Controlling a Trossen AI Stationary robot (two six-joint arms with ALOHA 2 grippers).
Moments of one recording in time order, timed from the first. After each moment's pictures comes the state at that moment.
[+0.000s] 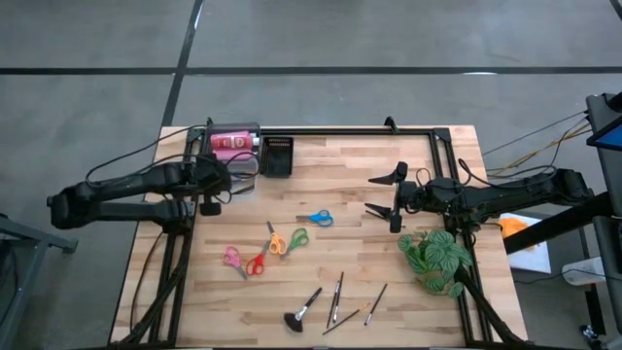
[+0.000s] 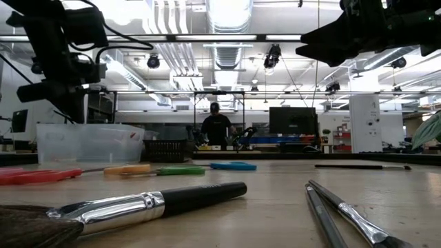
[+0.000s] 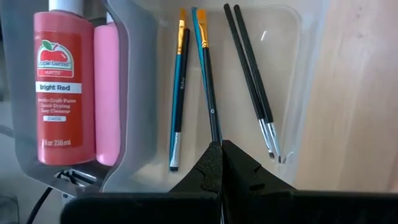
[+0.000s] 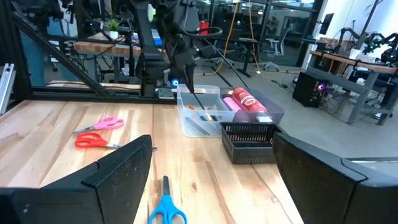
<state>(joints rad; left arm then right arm) 0.37 0.84 0.58 -0.96 -0.36 0.39 0.02 0.84 0.28 0.50 0.21 -0.07</state>
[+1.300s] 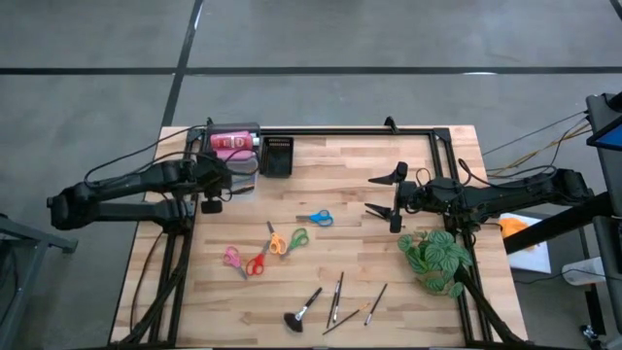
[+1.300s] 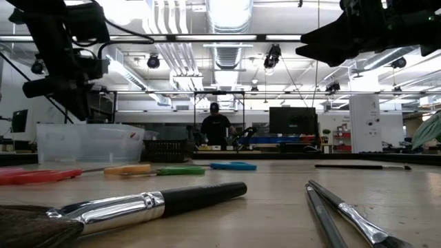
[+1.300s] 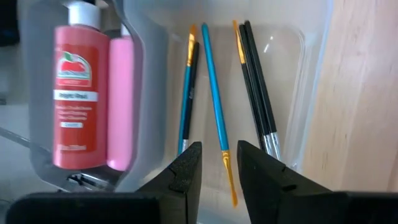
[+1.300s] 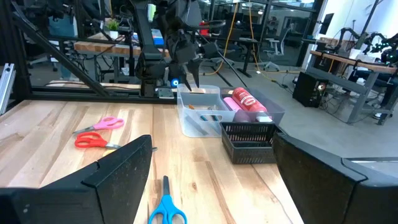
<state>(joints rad) 0.38 0.84 0.62 -0.96 -0.35 0.40 0.02 0.84 0.28 0.50 0.21 -0.07</state>
